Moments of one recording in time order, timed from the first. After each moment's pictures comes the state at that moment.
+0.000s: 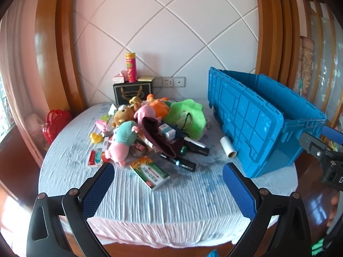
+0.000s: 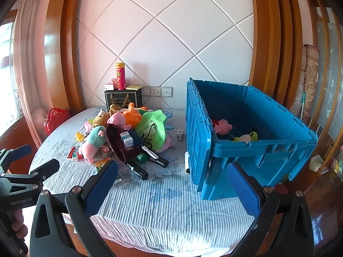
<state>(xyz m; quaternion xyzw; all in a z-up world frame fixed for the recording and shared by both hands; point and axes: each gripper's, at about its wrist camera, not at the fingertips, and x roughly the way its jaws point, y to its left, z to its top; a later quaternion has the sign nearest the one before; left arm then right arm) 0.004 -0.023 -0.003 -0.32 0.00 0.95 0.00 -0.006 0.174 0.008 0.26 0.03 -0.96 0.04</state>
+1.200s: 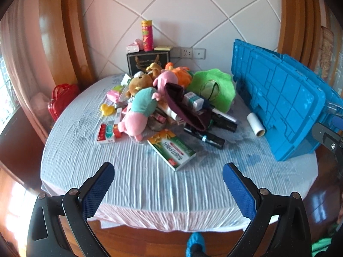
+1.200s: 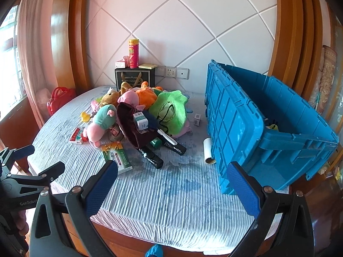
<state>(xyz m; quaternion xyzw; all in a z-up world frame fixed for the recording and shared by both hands) -0.045 -0.086 -0.080 -0.39 0.00 0.92 -0.04 -0.058 0.110 -0.045 0.32 0.06 -0.94 0.08</state>
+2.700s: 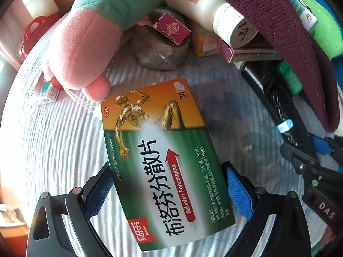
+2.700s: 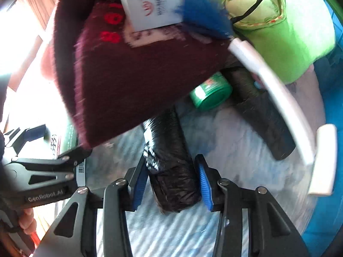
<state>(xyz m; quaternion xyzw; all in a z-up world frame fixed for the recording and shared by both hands) -0.248 -0.108 -0.309 -0.60 -0.04 0.79 -0.10 -0.291 0.041 -0.291 0.57 0.11 -0.78 0.23</state>
